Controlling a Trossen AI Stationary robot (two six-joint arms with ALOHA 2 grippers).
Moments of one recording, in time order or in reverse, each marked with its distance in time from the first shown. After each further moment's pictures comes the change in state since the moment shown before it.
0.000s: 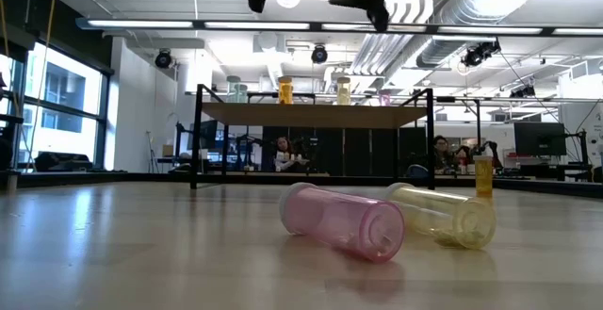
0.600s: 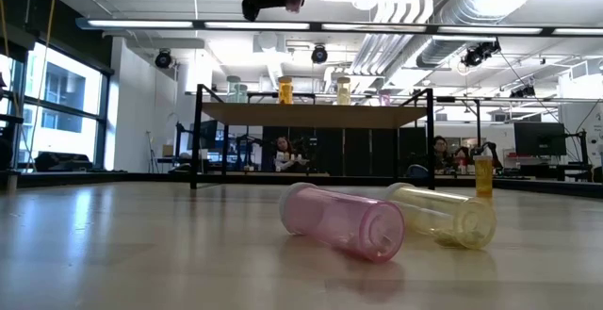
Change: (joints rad) left arm -0.011 0.000 0.000 -0.143 -0.054 0.108; right arm -0.036 -0.138 0.052 0.275 0.208 -0.313
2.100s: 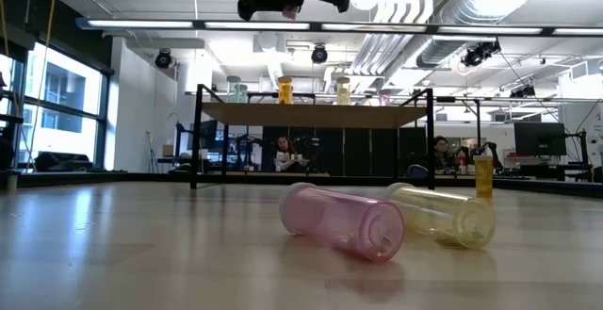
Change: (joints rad) left arm -0.044 0.000 0.000 -0.047 -0.137 0.034; right arm 0.059 0.338 0.158 -0.198 -0.150 -0.060
